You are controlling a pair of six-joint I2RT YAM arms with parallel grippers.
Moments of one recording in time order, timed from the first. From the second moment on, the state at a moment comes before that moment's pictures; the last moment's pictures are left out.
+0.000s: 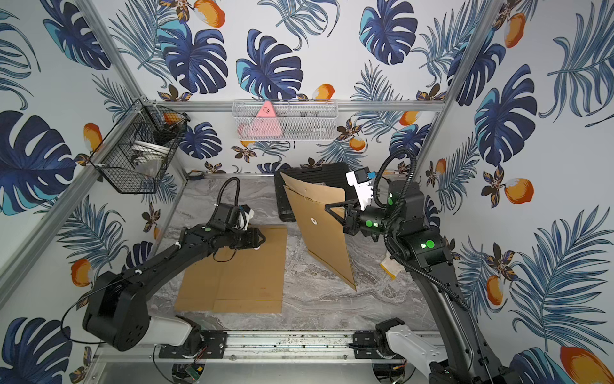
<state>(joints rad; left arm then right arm) -0.32 1.48 0.98 -0.47 0.26 -0.45 0.31 1.02 1.34 -0.61 -0.72 0.26</state>
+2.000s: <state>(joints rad) -0.26 2.02 1.26 -0.28 0.24 -0.47 0.36 1.41 0.99 -0.39 -0.57 0.39</state>
